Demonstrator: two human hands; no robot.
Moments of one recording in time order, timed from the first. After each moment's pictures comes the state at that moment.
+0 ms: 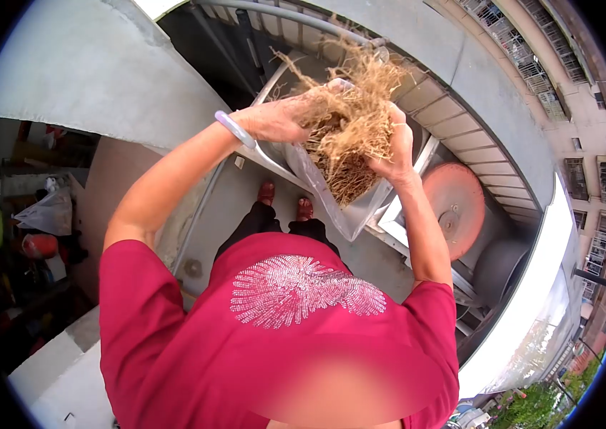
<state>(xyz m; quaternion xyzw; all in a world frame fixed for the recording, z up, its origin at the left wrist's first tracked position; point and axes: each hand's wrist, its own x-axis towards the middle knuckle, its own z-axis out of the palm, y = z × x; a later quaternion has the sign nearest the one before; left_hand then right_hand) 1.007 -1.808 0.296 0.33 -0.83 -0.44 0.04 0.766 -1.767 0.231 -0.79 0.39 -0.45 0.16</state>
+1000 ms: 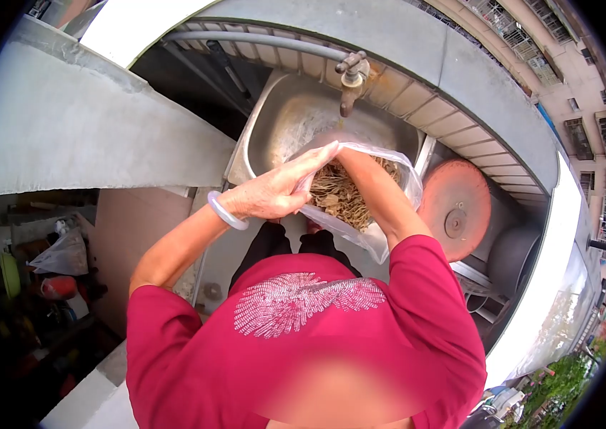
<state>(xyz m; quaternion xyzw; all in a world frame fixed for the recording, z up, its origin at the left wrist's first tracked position) 0.999 -1.781 0.280 0.24 -0.71 -0.65 0.11 0.825 -1.869 0.104 -0.80 0.51 0.18 0.26</state>
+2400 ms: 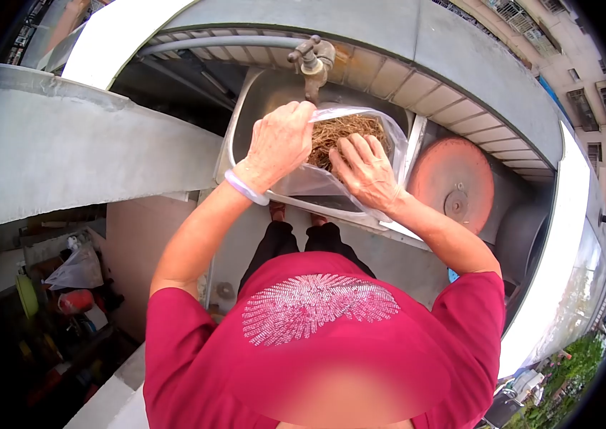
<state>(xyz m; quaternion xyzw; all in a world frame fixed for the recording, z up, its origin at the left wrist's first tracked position) 0.928 -1.812 0.249 0.41 -0.86 -0.16 0.26 0.746 -1.736 0.193 -0.88 0.41 -0.23 -0.09</state>
